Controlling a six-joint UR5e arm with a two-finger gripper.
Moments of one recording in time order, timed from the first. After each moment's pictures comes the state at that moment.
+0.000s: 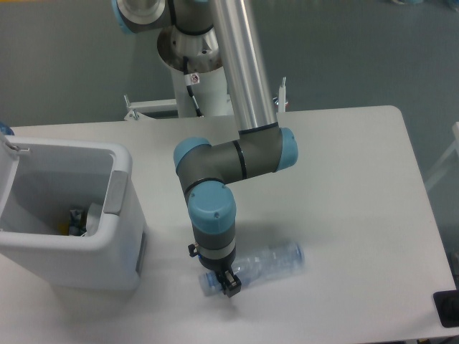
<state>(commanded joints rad) 2.27 -2.21 -1.55 -0.80 1.56 1.25</state>
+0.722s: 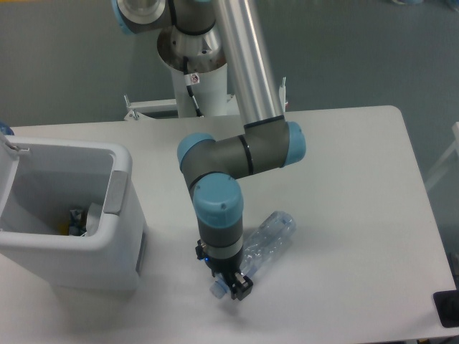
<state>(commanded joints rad) 2.33 -2.15 -1.47 -0.80 1.47 1.13</state>
